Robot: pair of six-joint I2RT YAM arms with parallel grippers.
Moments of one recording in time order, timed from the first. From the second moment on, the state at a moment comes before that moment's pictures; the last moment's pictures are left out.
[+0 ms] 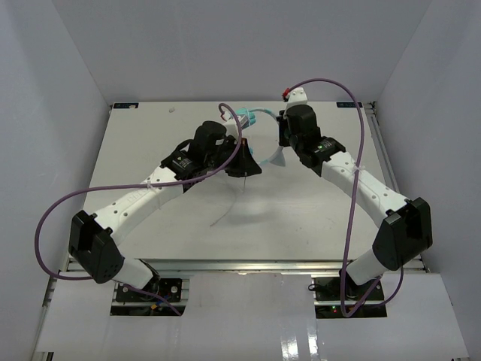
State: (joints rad) left arm -0.71 1.45 1.32 -0.35 0.35 -0.55; right arm 0.58 1.52 1.33 -0.24 0.31 0.14
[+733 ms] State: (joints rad) left arm -0.74 1.38 1.07 0.02 0.33 -0.58; right arm 0.45 1.52 1.45 -0.35 0.05 0.33
